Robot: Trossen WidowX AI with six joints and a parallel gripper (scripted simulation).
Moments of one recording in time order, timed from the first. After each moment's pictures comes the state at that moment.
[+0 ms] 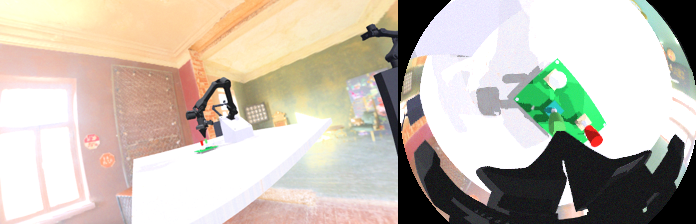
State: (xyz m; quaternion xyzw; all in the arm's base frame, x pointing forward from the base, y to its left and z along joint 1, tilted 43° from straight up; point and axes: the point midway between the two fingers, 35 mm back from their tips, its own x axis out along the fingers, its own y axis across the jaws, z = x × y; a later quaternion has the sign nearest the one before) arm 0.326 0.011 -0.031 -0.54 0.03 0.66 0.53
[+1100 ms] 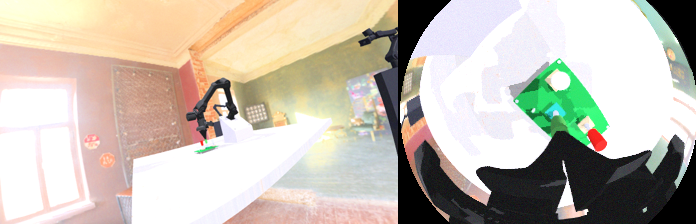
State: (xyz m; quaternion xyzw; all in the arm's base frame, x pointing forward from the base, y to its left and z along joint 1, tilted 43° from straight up) arm 0.326 0.017 -0.039 -0.53 0.03 0.66 0.53
